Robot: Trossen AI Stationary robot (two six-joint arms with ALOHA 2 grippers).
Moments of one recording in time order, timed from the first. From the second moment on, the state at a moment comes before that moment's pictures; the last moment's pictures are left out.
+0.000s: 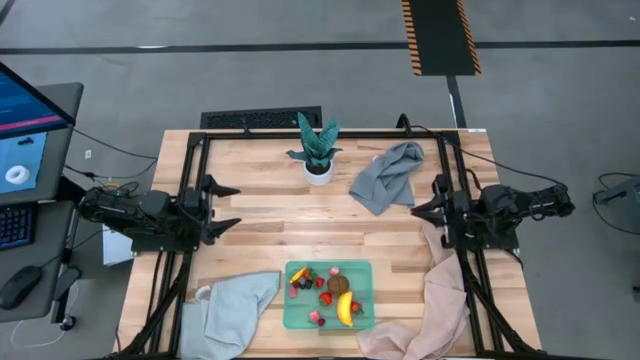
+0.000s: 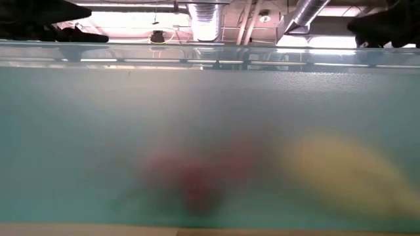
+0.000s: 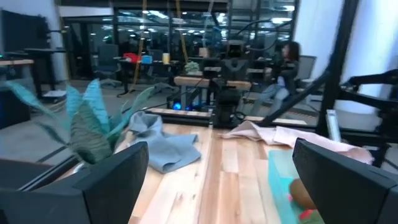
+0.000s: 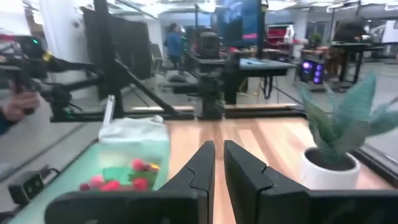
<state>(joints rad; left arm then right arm) -0.23 0.00 0.16 -0.06 -0.35 -0.04 0.23 0.00 0.20 -0.19 0.16 -0.01</state>
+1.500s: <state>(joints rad) -0.23 0.08 0.01 0.08 -0.32 0.07 0.23 0.05 0.01 0.01 -0.01 -0.16</state>
